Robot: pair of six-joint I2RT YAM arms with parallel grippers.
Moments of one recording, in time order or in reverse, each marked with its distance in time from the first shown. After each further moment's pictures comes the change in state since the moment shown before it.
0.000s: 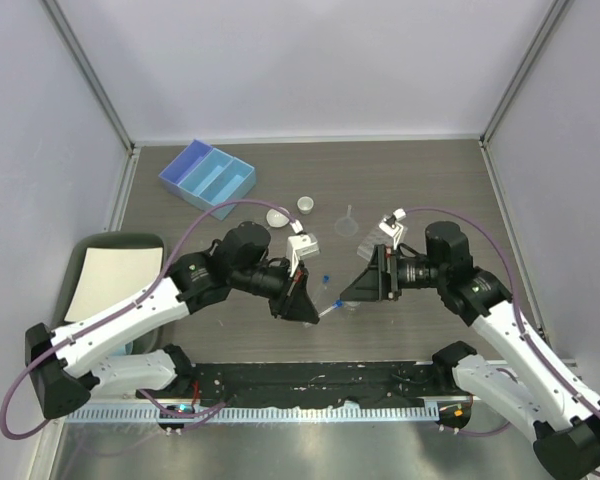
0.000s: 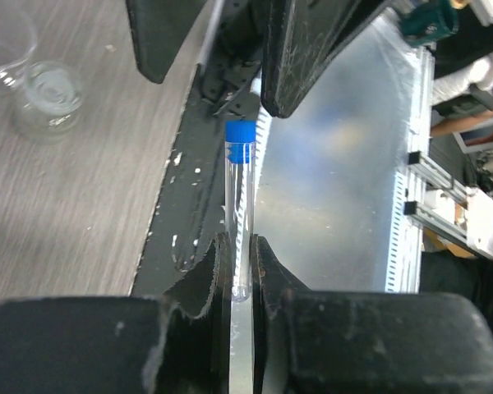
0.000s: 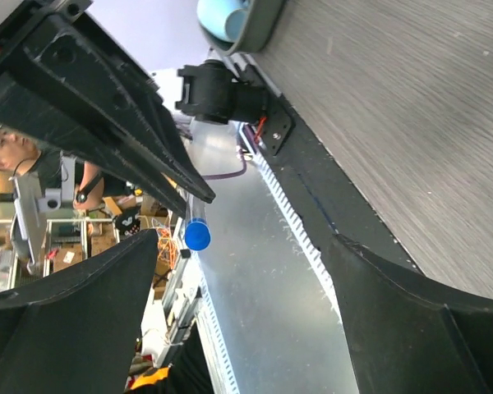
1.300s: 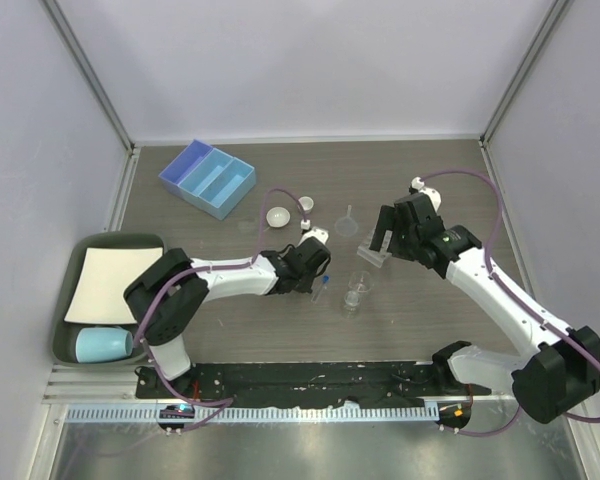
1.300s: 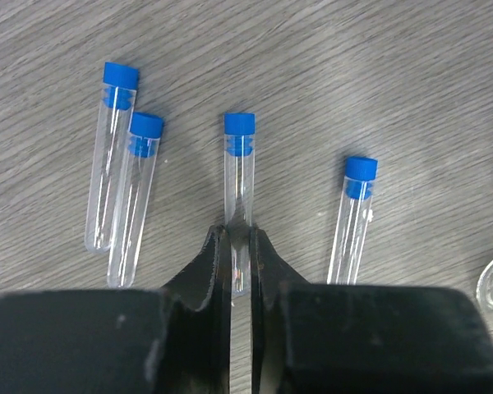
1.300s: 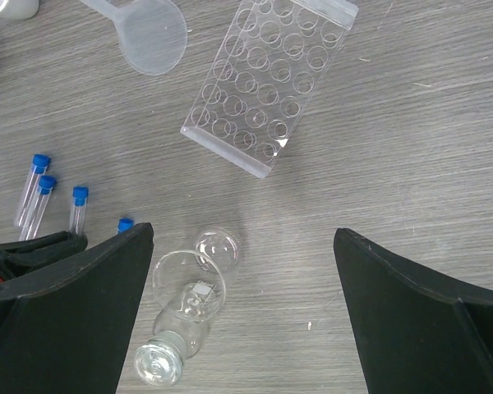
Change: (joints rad) left arm 0.006 0.647 0.002 0.234 -0.936 -0.109; right arm -0.001 0.347 0.234 -0.242 1.139 -0.110
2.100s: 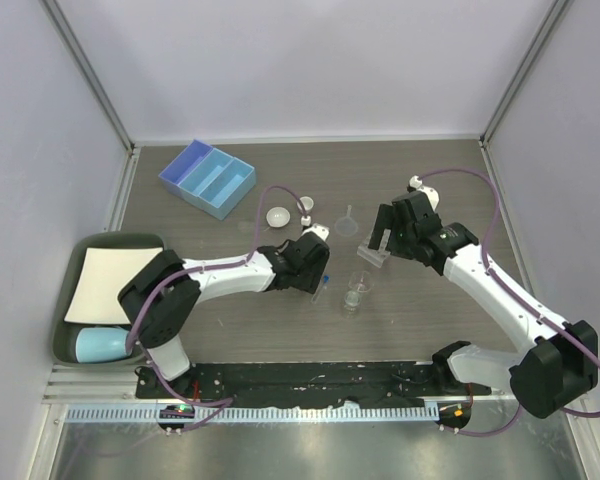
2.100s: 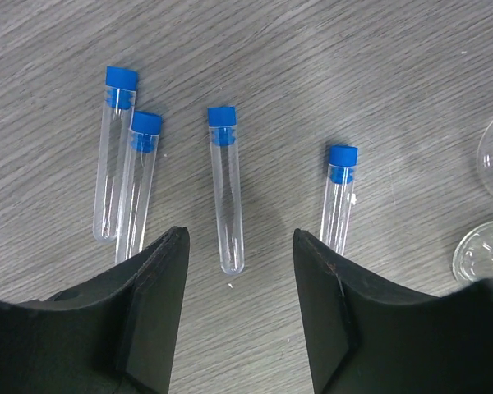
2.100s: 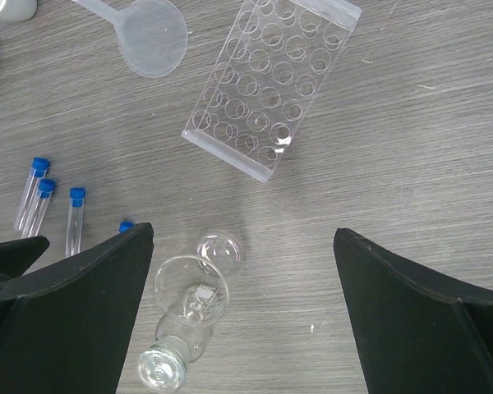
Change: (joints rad) left arm 0.006 -0.047 0.023 -0.056 0.039 0.021; right arm 0.000 0.022 0.013 0.003 0.000 0.005
